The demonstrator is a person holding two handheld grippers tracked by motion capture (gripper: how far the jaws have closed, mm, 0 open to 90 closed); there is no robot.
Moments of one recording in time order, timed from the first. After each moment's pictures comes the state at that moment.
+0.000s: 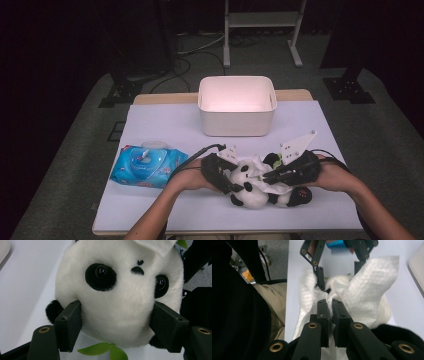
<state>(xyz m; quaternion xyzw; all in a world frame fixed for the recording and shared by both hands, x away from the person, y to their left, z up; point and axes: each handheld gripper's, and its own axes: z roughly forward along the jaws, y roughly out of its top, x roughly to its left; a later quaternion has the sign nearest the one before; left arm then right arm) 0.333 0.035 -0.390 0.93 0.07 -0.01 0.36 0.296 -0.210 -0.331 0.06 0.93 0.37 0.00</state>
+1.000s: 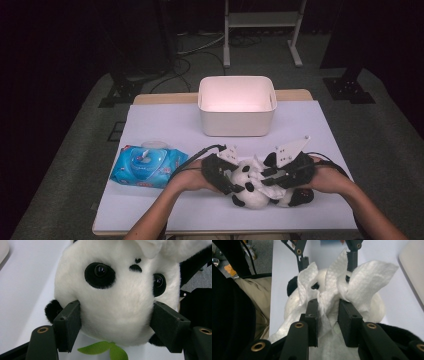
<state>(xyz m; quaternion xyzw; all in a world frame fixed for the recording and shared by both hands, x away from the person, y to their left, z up) 0.332 0.035 -0.391 0.93 0.07 -0.01 0.36 0.300 -0.206 -0.350 0.07 0.93 0.35 0.05</state>
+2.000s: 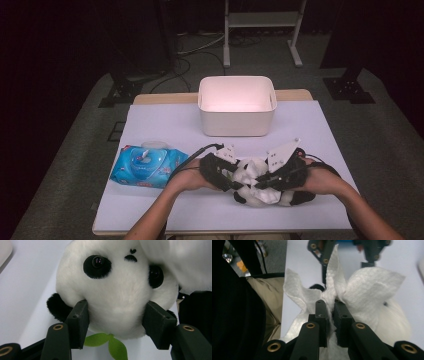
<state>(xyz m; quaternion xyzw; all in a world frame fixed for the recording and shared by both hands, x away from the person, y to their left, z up) 0.335 0.040 -0.391 0.92 0.07 -0.01 0.37 0.293 -0.183 -0.346 0.04 0.94 0.34 0.02</state>
